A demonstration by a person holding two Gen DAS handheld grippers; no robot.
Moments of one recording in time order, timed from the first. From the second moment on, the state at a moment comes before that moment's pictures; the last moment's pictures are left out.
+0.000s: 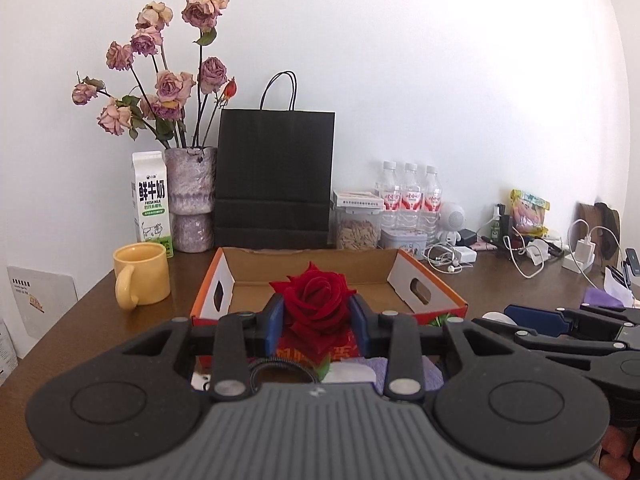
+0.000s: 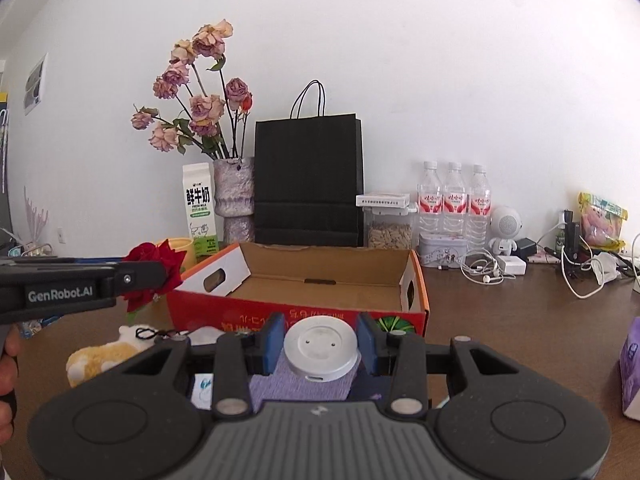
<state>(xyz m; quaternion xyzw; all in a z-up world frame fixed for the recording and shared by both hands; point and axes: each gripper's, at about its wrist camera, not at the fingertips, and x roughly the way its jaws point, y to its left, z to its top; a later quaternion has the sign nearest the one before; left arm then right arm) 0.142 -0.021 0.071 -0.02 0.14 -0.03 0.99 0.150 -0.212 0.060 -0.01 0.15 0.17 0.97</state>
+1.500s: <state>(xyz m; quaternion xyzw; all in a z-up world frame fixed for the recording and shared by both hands) 0.326 0.004 0.064 -0.08 0.20 0.09 0.97 0.356 -0.151 0.045 -0.01 0.23 0.11 0.97</state>
